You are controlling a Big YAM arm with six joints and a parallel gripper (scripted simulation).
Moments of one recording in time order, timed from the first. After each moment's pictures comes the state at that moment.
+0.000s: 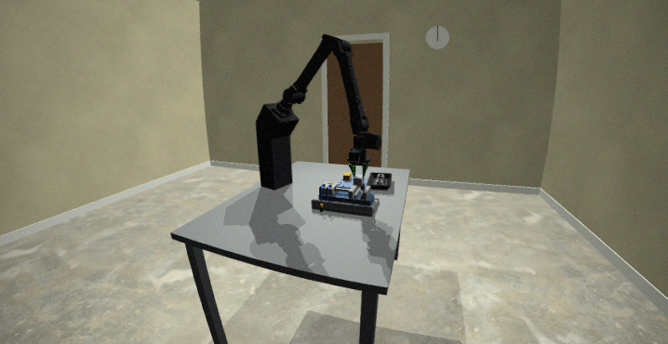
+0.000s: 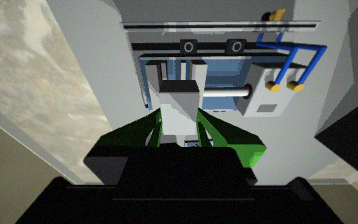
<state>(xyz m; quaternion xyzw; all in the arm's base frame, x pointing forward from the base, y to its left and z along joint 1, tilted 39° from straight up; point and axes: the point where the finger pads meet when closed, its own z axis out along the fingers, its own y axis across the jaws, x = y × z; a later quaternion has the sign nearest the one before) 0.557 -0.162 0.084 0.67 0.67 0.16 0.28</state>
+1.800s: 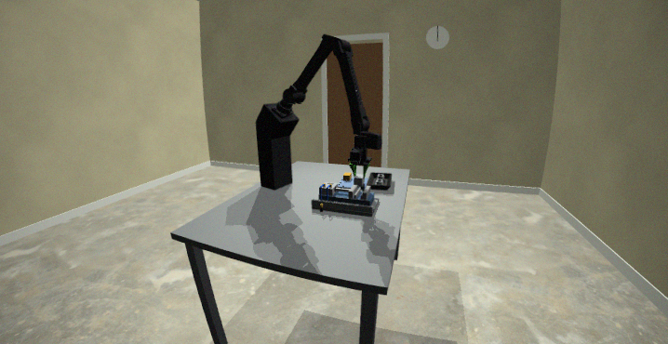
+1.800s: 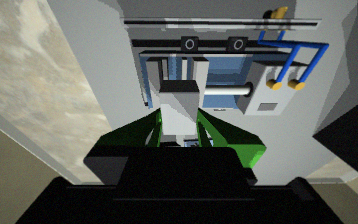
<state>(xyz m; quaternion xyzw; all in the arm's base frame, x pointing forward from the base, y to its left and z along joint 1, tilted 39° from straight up) 0.558 -0.157 0.085 0.67 0.67 0.16 0.28</state>
